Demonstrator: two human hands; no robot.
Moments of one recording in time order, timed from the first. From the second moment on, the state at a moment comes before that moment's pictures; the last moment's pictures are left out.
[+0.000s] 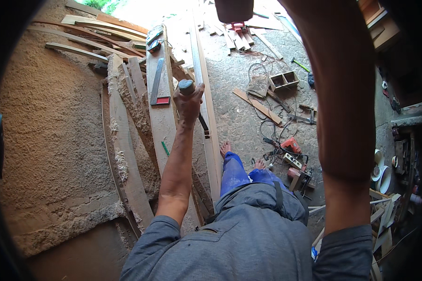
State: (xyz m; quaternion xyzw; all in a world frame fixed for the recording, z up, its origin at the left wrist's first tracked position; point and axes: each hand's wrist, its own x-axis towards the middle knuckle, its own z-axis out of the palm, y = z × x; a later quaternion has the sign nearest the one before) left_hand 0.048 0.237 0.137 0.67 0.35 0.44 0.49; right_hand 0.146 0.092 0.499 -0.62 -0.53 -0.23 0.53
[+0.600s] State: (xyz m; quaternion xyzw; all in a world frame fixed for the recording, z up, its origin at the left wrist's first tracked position) left_hand 0.034 0.251 0.131 0.70 0.34 0.43 0.46; right_hand 0.163 0.072 0.493 -0.71 -0.53 -0.03 0.46
